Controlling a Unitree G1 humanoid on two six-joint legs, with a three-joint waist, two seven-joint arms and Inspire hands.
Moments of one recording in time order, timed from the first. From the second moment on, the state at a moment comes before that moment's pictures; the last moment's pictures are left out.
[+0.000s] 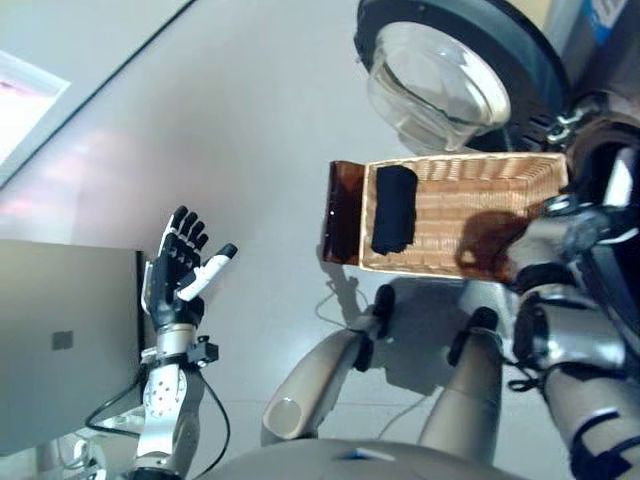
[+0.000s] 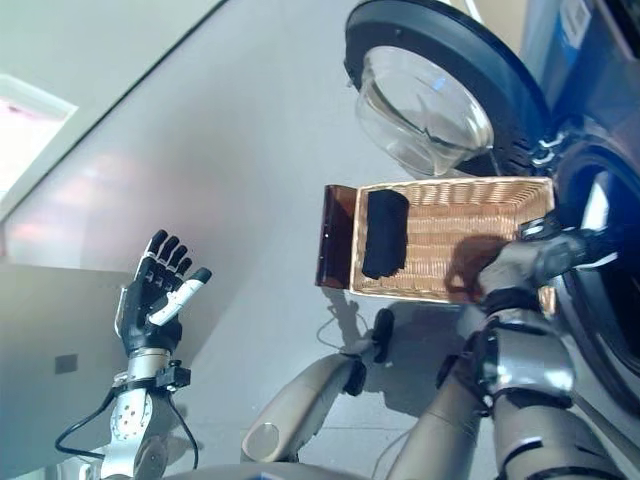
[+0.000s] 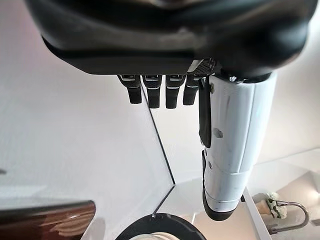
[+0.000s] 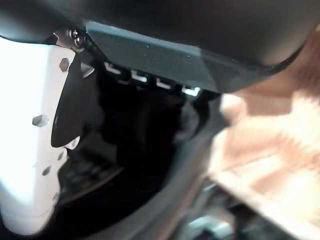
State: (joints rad) left arm 0.28 0.24 -0.09 0.01 -0.46 -0.47 0.15; right arm -0.89 -0.60 -0.23 1.18 1.15 -0.56 -0.46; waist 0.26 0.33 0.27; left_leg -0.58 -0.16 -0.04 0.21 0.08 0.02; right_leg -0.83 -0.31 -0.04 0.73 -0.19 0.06
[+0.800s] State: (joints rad) left arm 0.21 0.19 -0.10 0.11 -0.49 -0.47 0.12; right arm -0.58 -0.35 -0.11 0.98 1.09 -0.54 -0.31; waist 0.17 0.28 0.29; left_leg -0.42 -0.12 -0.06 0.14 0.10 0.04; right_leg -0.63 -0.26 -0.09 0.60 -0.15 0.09
